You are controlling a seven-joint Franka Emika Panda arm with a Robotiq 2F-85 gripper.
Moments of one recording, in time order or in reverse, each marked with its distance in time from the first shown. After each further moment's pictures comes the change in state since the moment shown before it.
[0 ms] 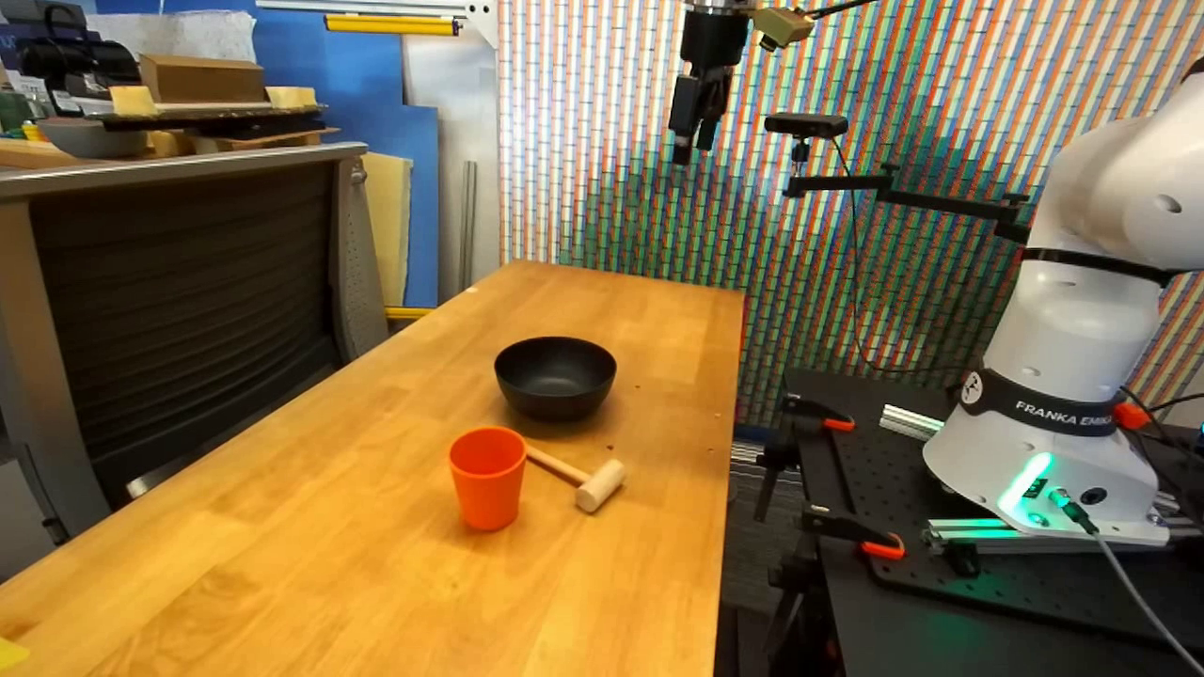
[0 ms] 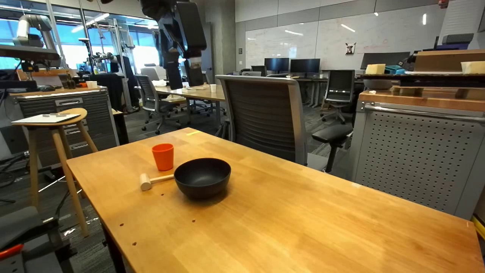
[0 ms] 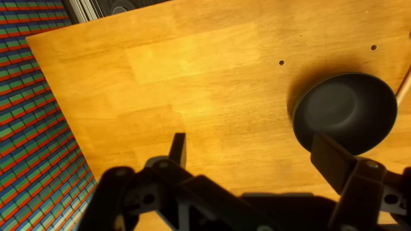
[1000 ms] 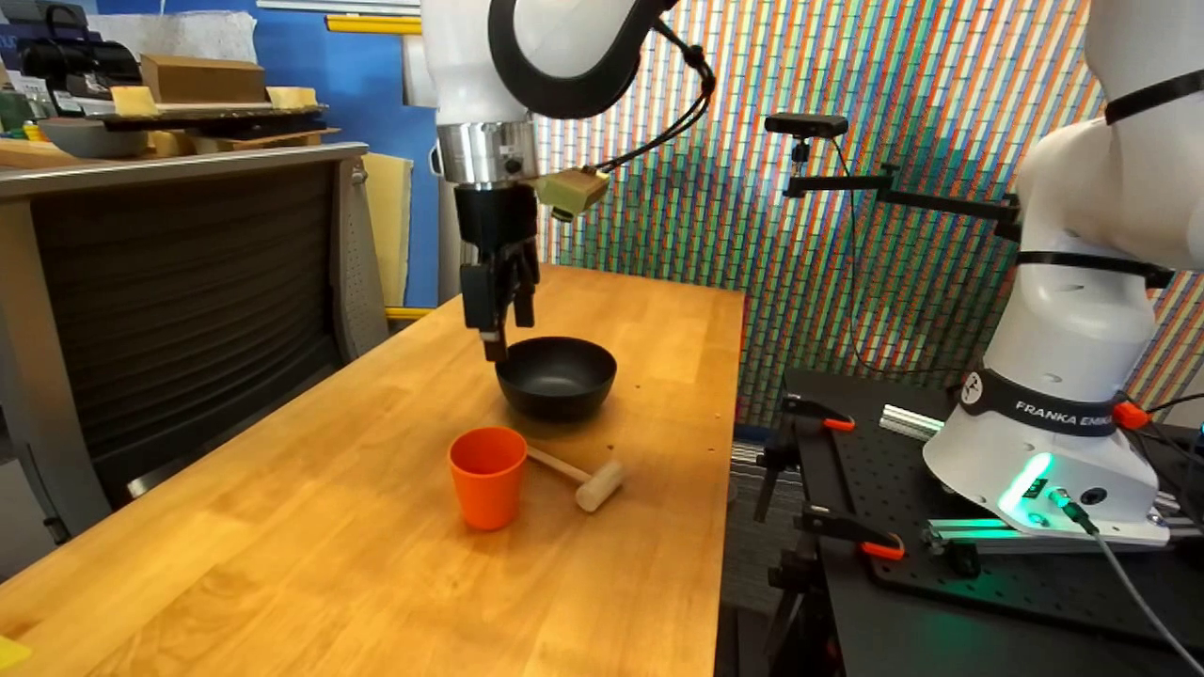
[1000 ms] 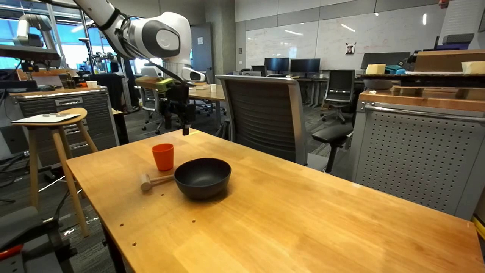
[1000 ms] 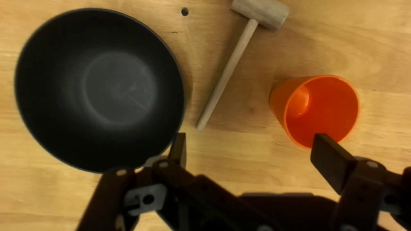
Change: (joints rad) arm 0.303 0.716 0.206 0.405 0.221 0.122 0.069
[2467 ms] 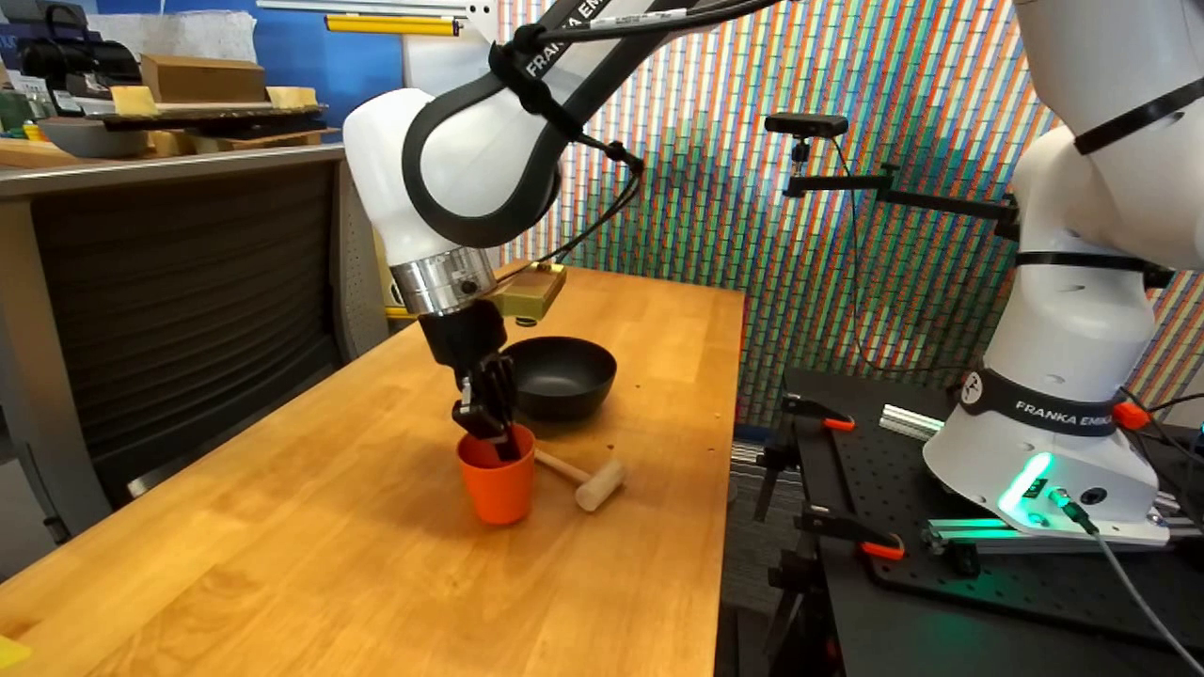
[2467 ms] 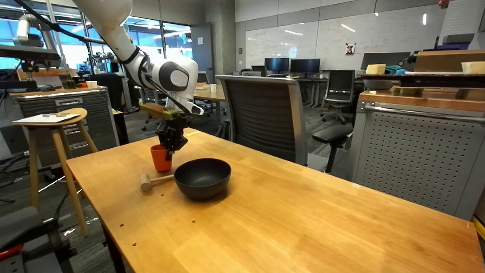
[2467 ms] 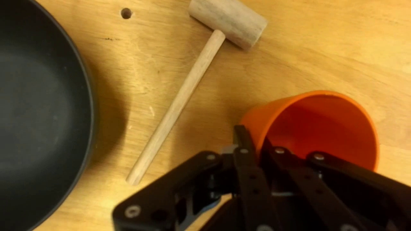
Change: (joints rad) arm 0.036 0.304 0.033 0.220 0.034 -0.132 -0.063
